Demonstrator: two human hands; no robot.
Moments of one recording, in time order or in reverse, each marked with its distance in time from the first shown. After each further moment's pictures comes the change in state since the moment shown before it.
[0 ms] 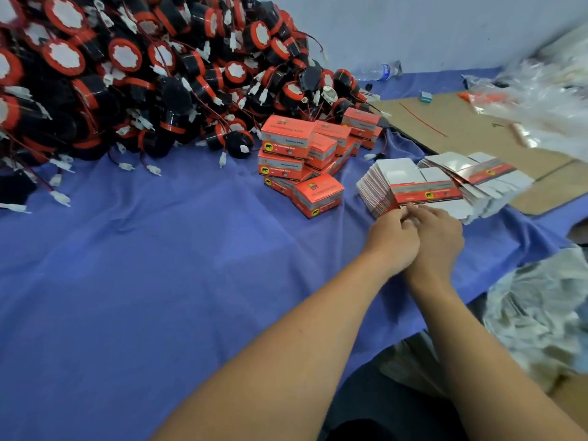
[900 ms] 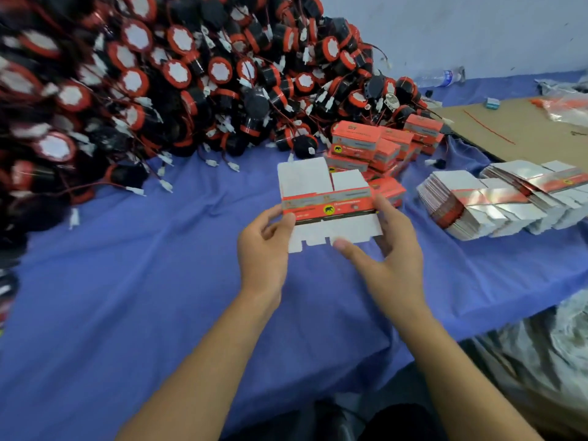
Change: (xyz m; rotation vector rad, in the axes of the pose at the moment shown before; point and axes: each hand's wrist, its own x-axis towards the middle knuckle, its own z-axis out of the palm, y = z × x) left_hand -0.148 -0.038 -0.207 -0.289 0.705 0.133; right_hand -0.115 -0.103 0.005 0.944 -0.303 -0.319
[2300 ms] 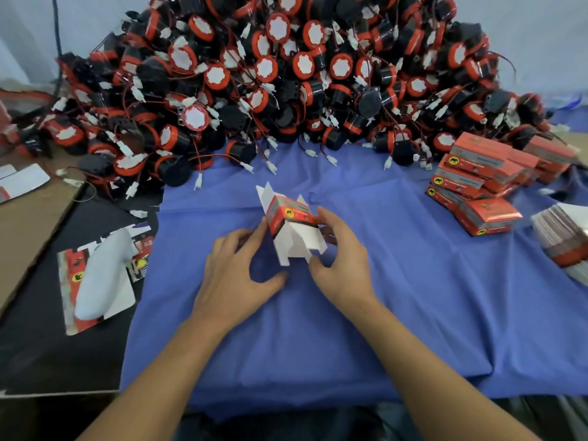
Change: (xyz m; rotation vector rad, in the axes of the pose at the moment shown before) left_hand -0.013 -0.028 -0.219 1.067 0.046 0.327; right_hand -0.036 -0.027 0.181 -0.005 -0.421 0.048
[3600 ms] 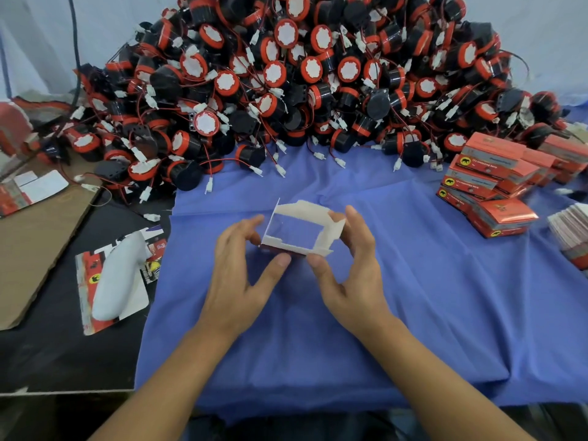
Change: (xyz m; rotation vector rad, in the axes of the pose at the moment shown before) left_hand -0.009 0.013 -0.016 -0.406 0.170 0.090; right_hand -0.017 -0.007 0.001 0.111 0.122 -0.483
